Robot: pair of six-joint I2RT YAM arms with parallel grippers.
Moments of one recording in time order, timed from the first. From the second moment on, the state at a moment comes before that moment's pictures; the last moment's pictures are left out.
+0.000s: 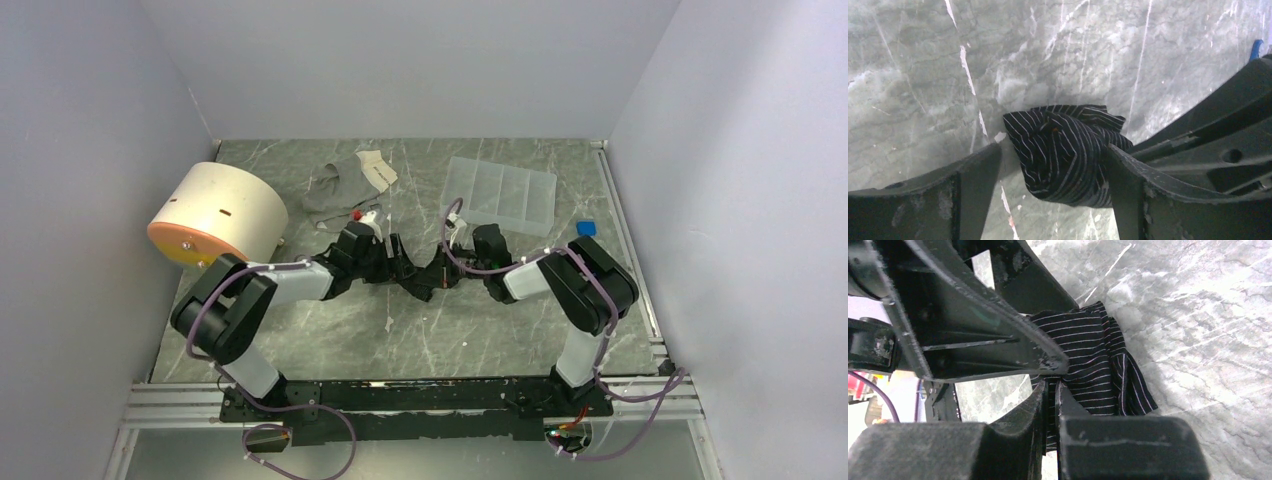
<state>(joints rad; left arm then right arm) -0.60 1.60 0.69 0.26 0.16 -0.69 0.54 1.80 0.61 0.74 -0.69 0.49</state>
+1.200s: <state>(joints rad) -0.61 1.74 0.88 0.08 0.13 -0.73 0.95 1.52 0.68 0.24 0.07 -0.12</state>
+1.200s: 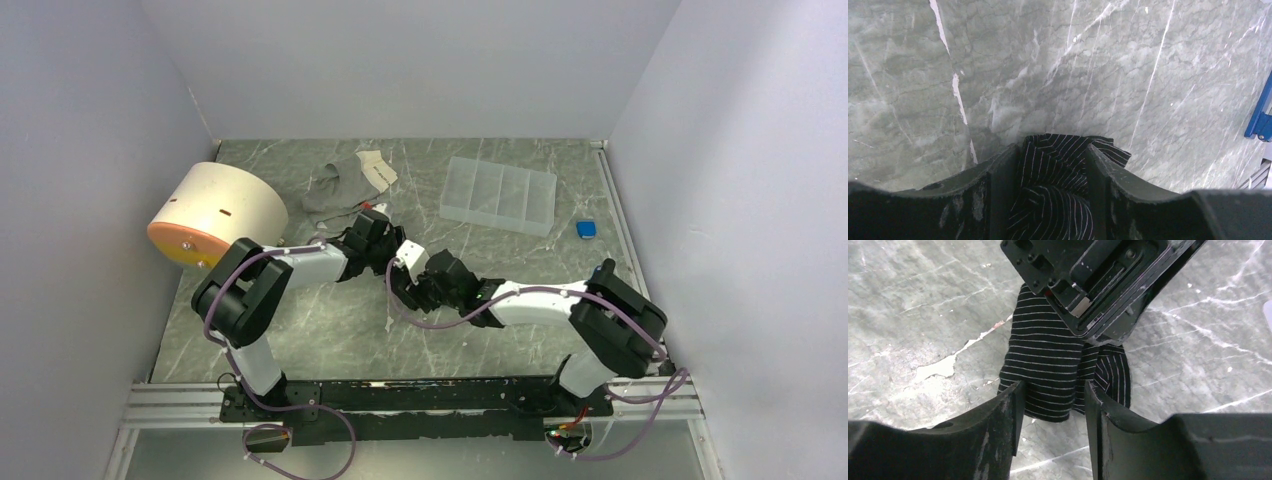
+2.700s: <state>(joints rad) -0.65 1.63 0.82 0.01 0.16 -0.72 0.55 1.70 0.51 0.69 -0.50 0.51</state>
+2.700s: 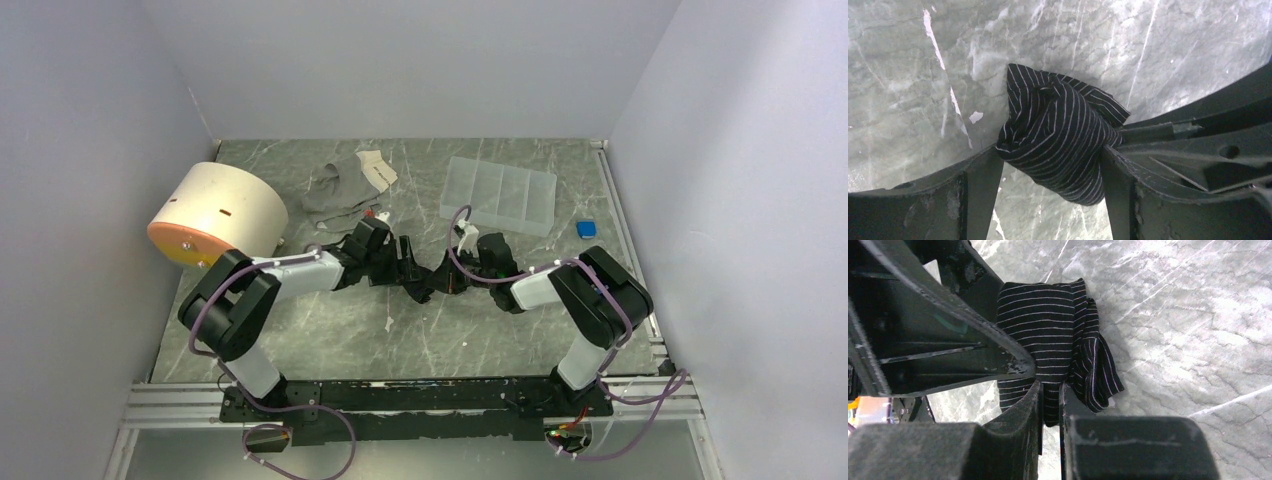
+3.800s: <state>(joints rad) -0.68 1.71 0.90 -0.02 0.11 -0.72 0.89 1.52 0.67 0.22 0.06 0.16</state>
